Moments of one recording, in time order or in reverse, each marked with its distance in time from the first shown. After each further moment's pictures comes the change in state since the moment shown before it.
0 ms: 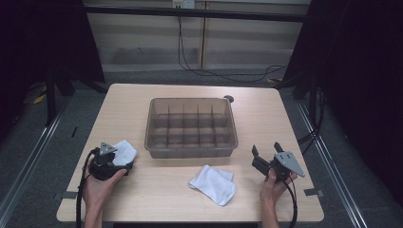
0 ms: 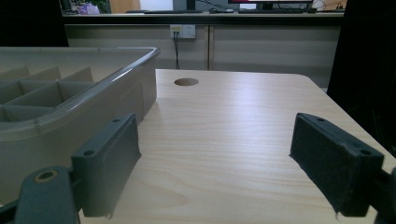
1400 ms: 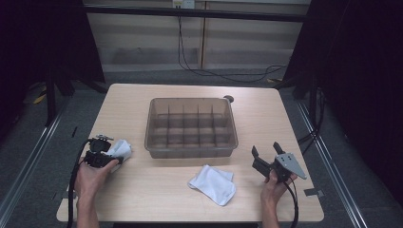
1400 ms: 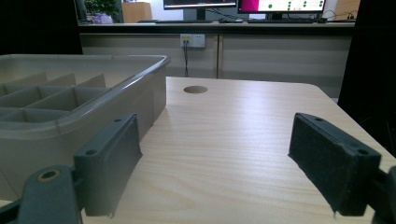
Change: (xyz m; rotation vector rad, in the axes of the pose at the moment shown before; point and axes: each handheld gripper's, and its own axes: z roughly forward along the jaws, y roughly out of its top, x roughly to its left) left arm 0.025 0.029 -0.006 0.212 -0.140 -0.112; right arm -0.002 -0.002 -0.003 -0.039 0.045 0.000
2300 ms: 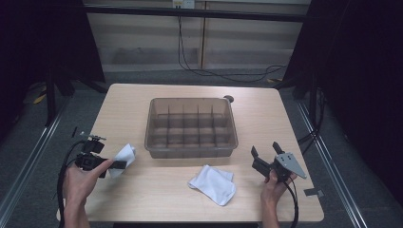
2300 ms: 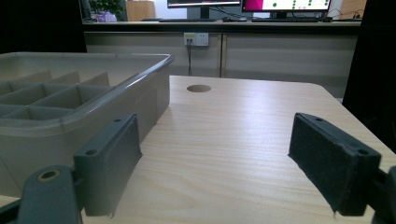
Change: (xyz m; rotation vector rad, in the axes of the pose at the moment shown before) left arm -0.012 -0.004 -0.043 -0.010 -0.286 -0.080; right arm 0.000 0.000 0.001 0.006 0.017 -0.004
